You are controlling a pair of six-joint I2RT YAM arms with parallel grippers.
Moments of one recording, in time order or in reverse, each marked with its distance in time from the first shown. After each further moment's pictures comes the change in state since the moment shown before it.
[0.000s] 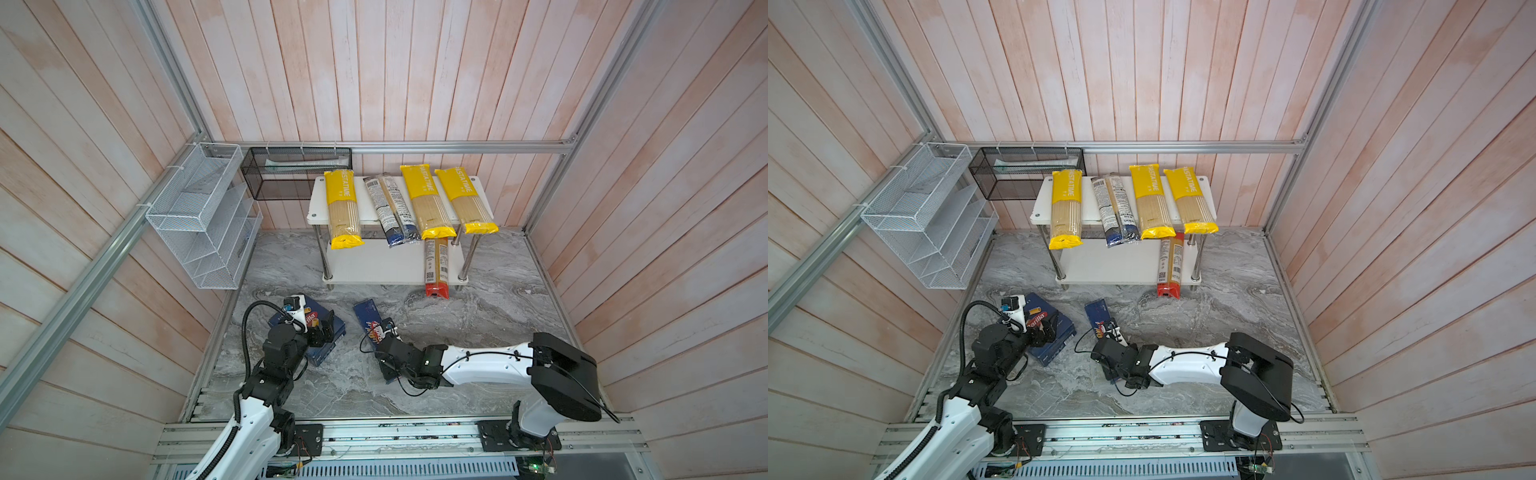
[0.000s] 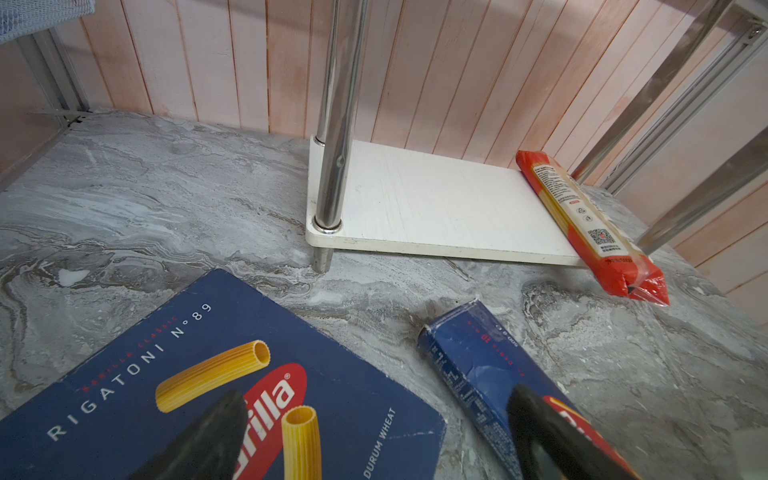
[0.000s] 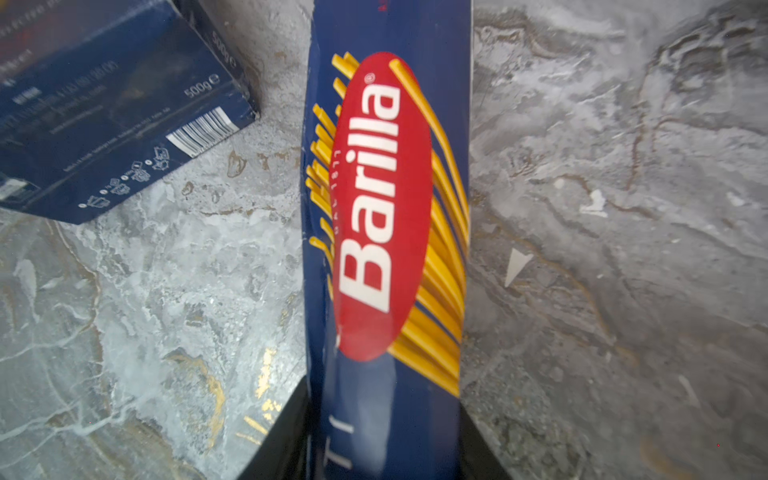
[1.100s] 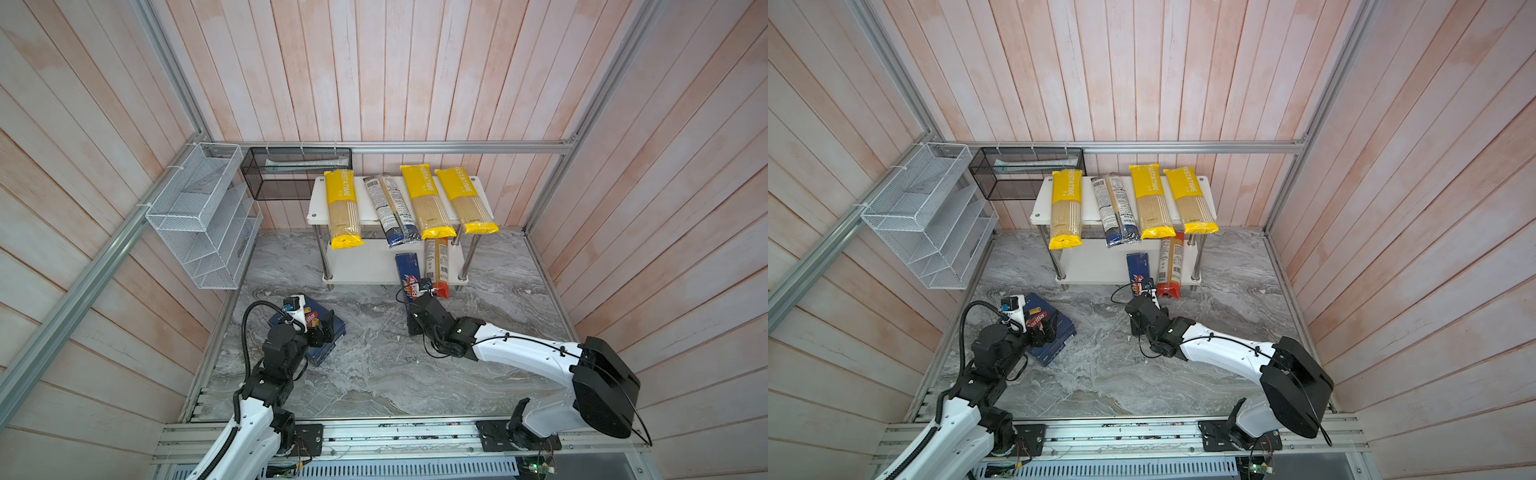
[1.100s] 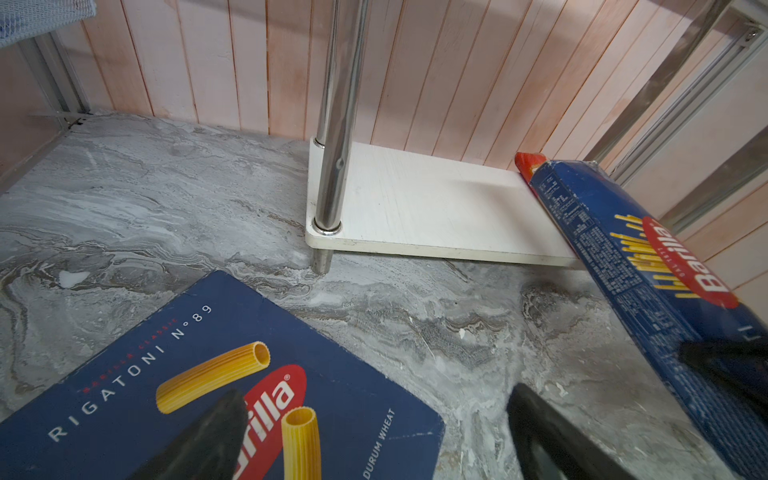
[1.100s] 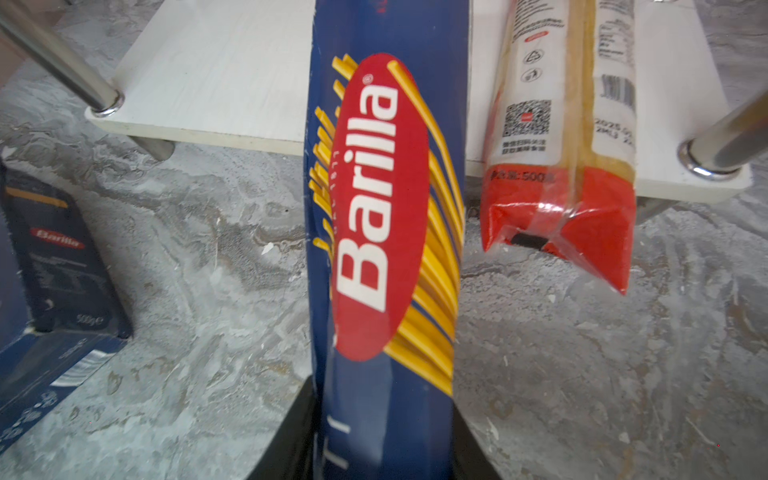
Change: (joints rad) left arm 0.000 -0.009 0.000 0.000 0.000 0.000; right arm -0.323 -0.168 0.002 -0.001 0.091 -0.121
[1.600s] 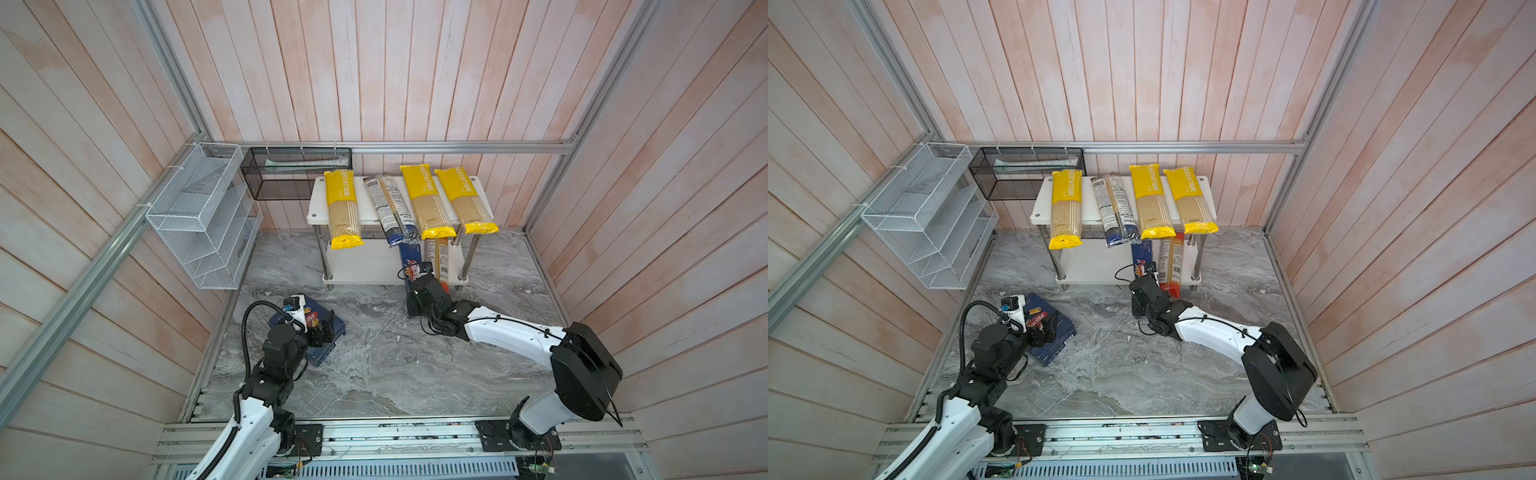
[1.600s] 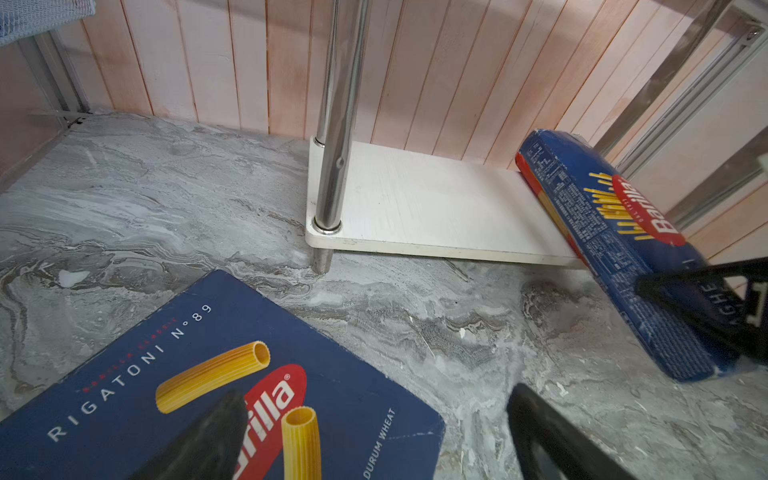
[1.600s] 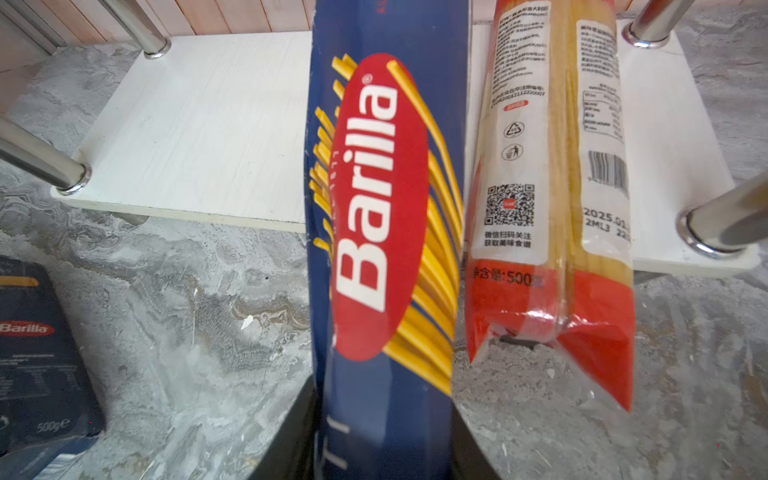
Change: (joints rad) left arm 0.000 0.006 0.000 0.000 0.000 0.000; right arm -0.116 0.127 0.115 0.061 -0.072 -0.050
